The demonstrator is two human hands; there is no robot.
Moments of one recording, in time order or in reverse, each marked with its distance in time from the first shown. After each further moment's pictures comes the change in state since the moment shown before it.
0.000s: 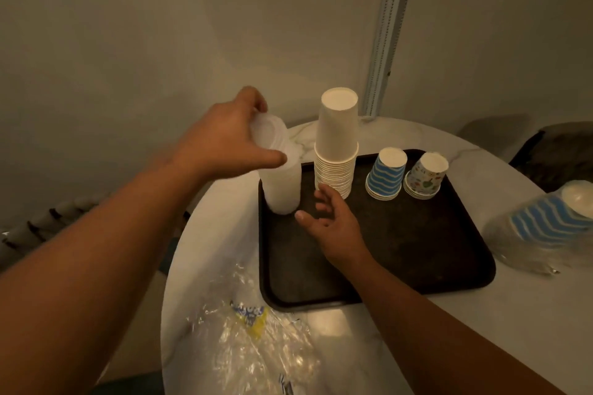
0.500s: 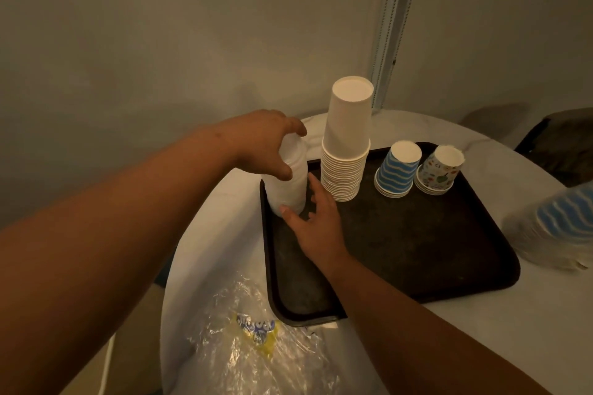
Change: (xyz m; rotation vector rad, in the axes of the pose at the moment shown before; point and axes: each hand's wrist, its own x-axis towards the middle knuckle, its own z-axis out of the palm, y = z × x) left_hand 0.065 -0.027 0.039 0.397 -0.400 0.262; right_hand 0.037 0.030 0.055 -0.225 0.175 -0.097
